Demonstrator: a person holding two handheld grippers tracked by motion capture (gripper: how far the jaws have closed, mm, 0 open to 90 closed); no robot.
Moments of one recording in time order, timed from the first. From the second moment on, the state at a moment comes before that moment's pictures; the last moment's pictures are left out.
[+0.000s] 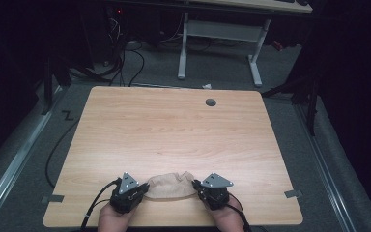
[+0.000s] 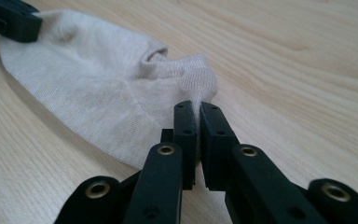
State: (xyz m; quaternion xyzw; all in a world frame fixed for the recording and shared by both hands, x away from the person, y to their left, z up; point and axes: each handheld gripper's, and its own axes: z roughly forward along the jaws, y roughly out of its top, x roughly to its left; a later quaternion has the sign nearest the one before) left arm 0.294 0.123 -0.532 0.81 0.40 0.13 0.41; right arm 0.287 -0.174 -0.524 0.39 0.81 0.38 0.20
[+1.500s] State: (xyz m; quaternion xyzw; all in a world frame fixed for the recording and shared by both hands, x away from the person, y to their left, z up) left arm 0.336 0.149 -0.518 0.79 0.42 0.17 0.41; right arm 0.308 -0.201 -0.507 0.43 0.78 0.39 0.23
